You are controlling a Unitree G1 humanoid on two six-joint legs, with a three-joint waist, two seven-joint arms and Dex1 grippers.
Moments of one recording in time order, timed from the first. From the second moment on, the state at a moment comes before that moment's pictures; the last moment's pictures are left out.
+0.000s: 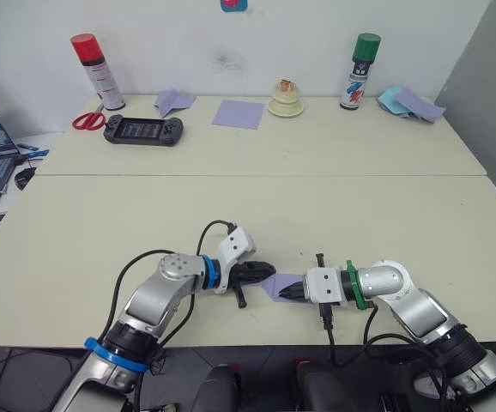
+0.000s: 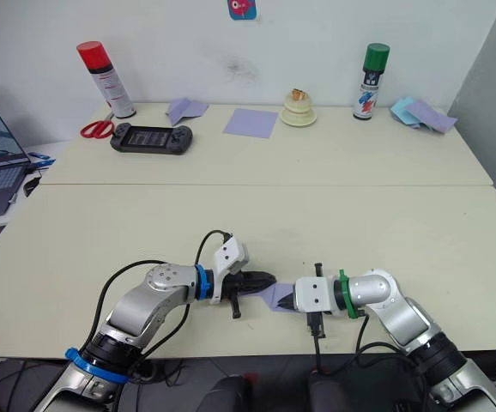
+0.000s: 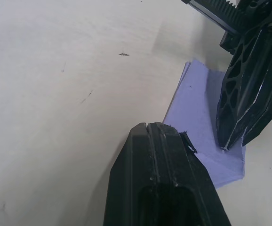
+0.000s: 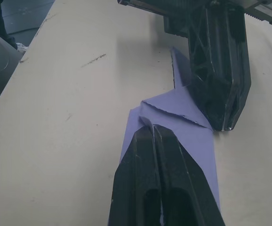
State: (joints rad) left arm -0.35 0.47 -0.31 -0.04 -0.26 0.49 -0.94; right arm -0.33 -0.59 0.45 -0.06 -0.02 -0.06 1.06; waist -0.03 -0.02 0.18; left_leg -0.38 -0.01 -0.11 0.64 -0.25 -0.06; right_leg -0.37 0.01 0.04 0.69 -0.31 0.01
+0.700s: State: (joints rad) left arm -0.35 0.45 -0.33 0.04 -0.21 0.37 -0.95; right arm -0.23 -0.53 0.26 -0.42 0.25 0.46 0.89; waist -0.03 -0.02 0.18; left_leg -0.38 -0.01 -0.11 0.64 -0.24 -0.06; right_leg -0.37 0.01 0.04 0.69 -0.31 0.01
